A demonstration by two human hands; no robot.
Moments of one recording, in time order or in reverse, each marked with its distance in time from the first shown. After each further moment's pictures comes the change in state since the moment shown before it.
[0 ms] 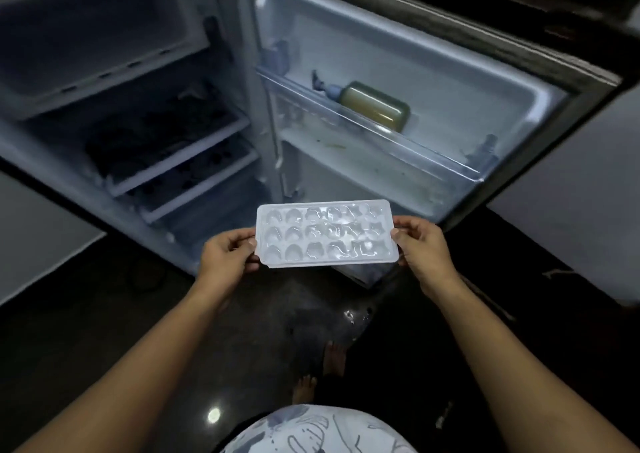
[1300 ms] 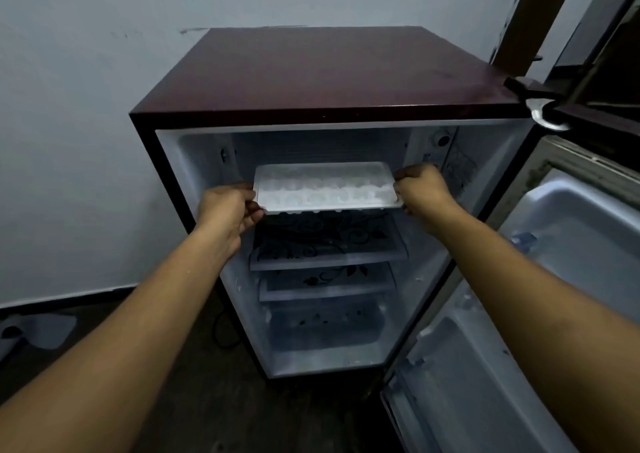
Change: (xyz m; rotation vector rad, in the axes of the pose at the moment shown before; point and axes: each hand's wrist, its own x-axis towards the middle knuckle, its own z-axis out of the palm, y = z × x) left_hand 0.182 0.156 -0.219 -0.565 0.753 0.082; right_hand 0.215 -0.295 0.352 -0.333 -0.476 -0.507
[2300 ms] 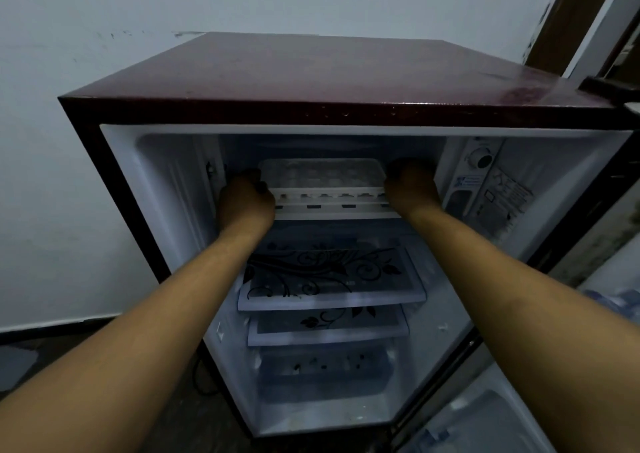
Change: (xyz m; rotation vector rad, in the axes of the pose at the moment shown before) left_hand 0.105 -0.020 0.054 0.716 0.057 0.440; right_hand 0.112 -0.002 0.066 -0.366 0.078 -0.235
